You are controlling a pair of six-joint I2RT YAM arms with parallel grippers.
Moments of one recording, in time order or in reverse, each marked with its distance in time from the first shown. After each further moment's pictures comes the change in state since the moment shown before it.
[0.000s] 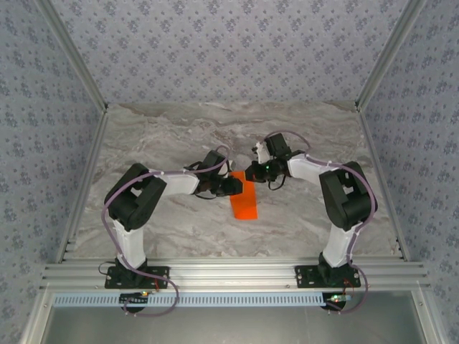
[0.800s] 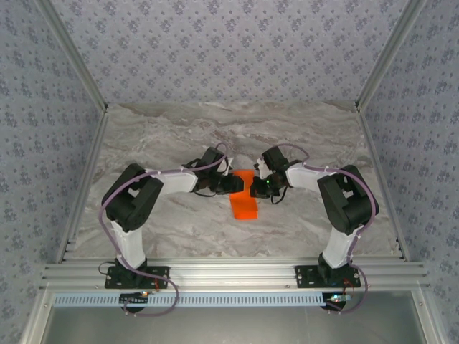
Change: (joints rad) left arm 0.017 -0.012 0.019 -0.020 0.069 0.016; right arm 0.052 -0.048 -0.132 -0.090 0.132 0.014
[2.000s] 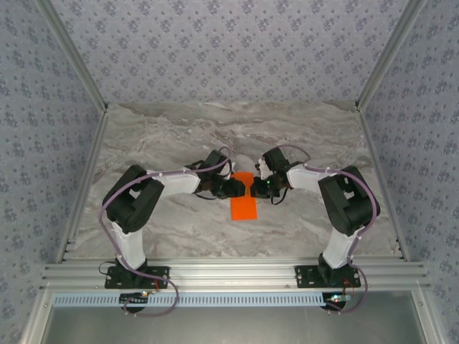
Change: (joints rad) left arm -0.038 -0.011 0.005 -0.099 -0.029 -0.006; right arm -0.005 -0.011 -0.022 0.031 -0.002 0.028
